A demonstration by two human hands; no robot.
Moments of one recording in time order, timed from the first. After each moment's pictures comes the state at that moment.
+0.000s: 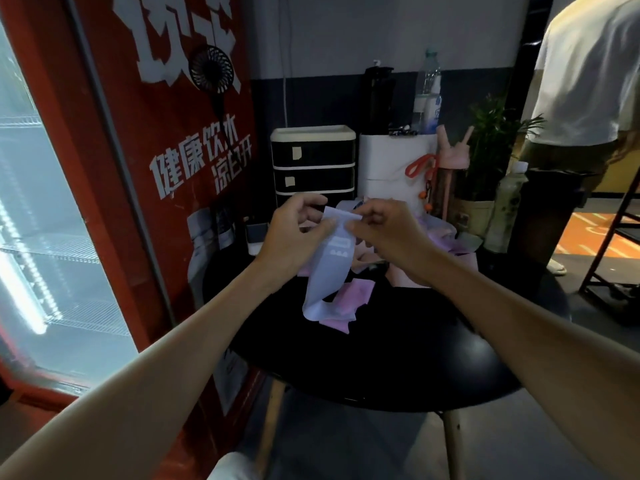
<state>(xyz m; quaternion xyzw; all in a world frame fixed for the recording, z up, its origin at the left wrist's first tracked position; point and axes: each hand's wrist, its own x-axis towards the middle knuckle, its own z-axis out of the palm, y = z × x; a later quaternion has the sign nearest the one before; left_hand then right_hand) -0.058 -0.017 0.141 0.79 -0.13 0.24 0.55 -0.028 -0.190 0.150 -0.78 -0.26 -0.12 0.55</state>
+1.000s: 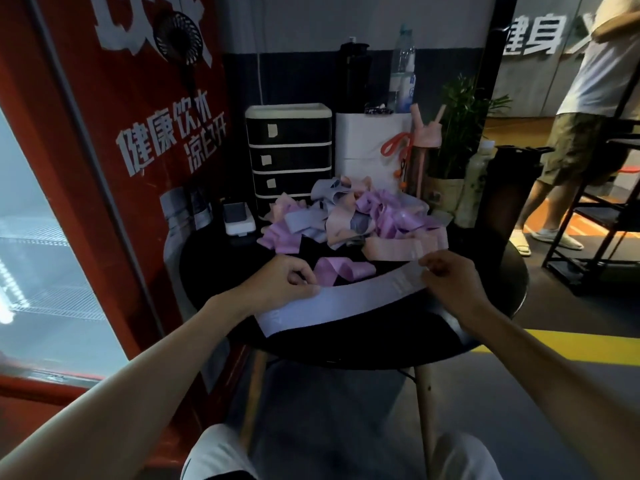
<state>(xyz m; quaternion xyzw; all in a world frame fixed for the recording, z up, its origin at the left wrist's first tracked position) -0.063 -0.003 0.050 0.89 -0.17 0.01 0.43 -0.053 -0.306 0.039 -0.85 0.00 -0.17 0.51</state>
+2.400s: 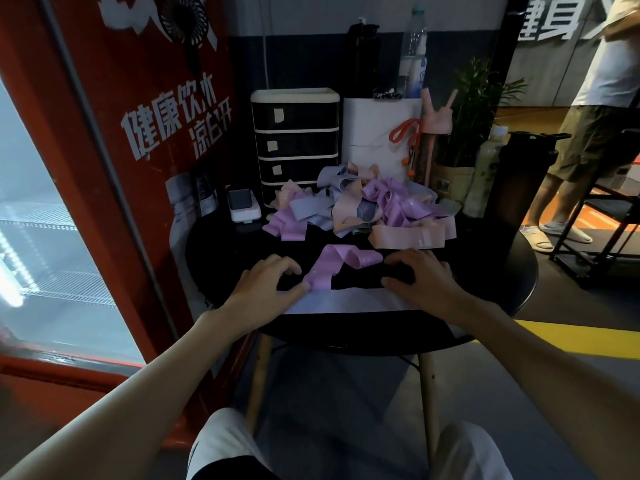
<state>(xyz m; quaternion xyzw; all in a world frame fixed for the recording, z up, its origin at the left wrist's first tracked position) -0.084 0.020 0.012 0.95 -0.11 0.13 0.27 -0.048 -0.277 0.031 -0.96 -0.16 -0.11 0.22</state>
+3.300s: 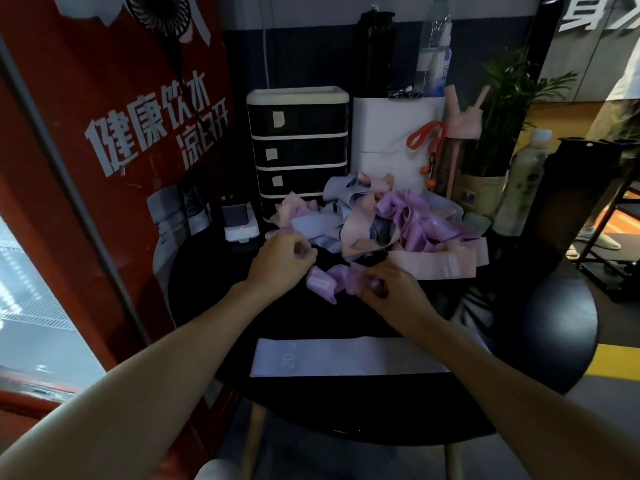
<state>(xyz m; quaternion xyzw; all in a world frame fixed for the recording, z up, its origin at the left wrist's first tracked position) 0.044 0.008 0.040 0.93 -0.05 0.19 0.32 0.039 -0.221 0.000 -0.89 -0.23 -0.15 0.36</state>
